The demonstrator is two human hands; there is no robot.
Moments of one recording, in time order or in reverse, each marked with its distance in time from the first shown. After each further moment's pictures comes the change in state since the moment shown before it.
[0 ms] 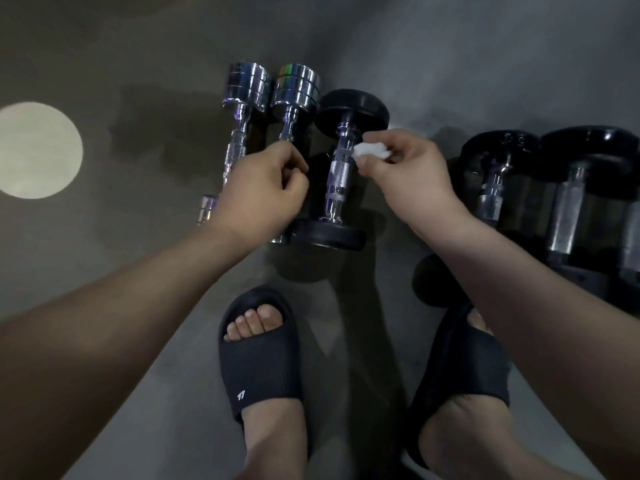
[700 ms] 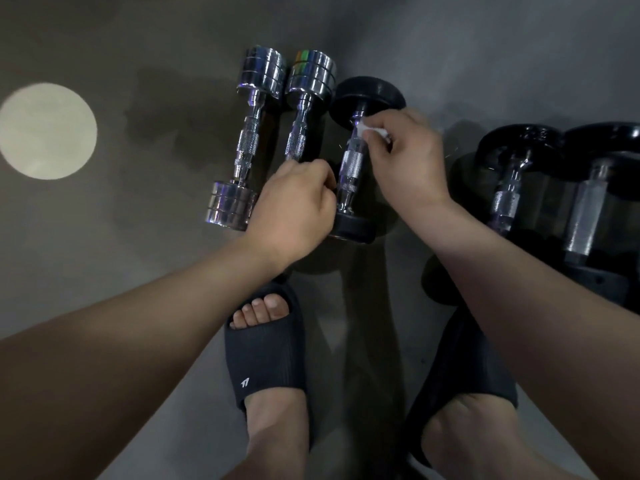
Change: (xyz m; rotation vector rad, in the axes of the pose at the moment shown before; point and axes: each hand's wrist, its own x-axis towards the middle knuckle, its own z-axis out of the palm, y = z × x) left_hand -0.019 -0.002 0.031 0.205 -0.015 0.132; right_hand 0.012 0.012 0.020 -0.384 0.143 -0.464
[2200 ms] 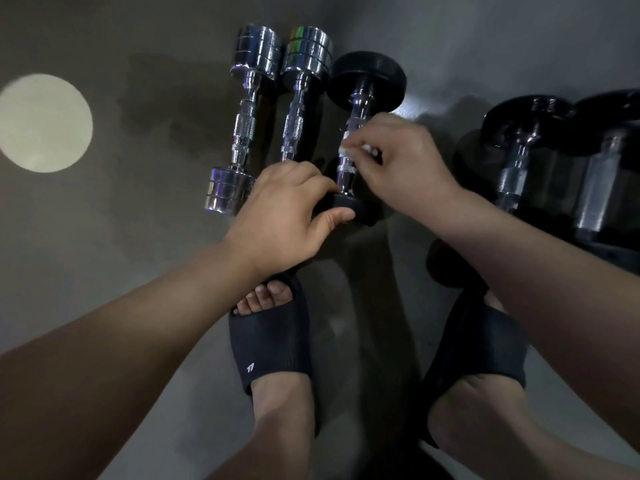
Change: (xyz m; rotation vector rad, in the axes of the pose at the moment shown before) left_hand -0.028 -0.018 -0.003 0.144 -0.059 0.288; right_hand -0.017 0.004 -0.010 0.019 -0.248 -0.263
